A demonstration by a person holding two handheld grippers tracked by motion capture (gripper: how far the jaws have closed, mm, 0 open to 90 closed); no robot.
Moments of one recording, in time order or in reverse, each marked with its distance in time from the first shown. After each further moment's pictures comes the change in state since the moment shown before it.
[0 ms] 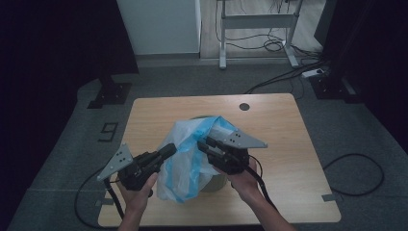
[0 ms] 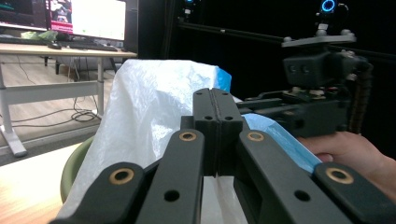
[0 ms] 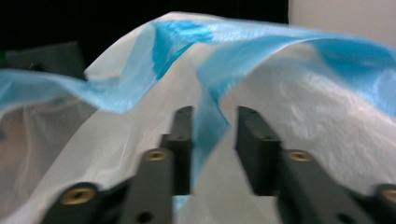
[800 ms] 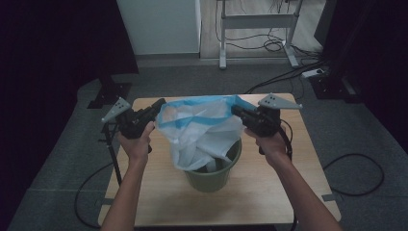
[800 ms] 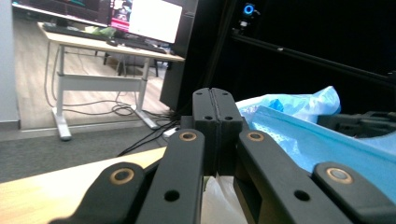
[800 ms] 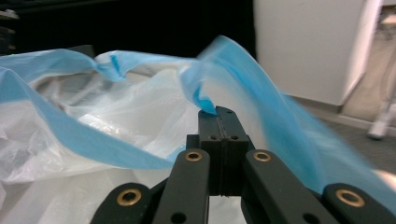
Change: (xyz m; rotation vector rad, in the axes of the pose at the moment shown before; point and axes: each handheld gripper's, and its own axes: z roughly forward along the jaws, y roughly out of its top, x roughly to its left) left arm 0.101 0.050 0.050 -0.023 0.180 -0.123; right arm -0.100 0.056 -0.023 -0.025 -0.102 -0.006
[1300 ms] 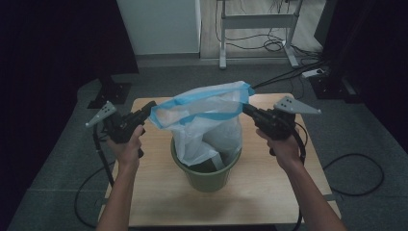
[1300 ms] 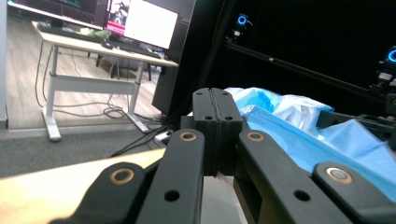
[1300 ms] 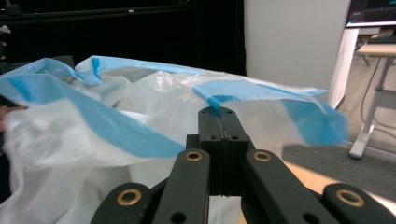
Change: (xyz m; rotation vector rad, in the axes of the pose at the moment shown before) left arm 0.000 -0.010 -0.042 -0.018 -0.039 -0.046; right arm -0.004 -0.006 -0.037 -0.072 -0.005 -0.035
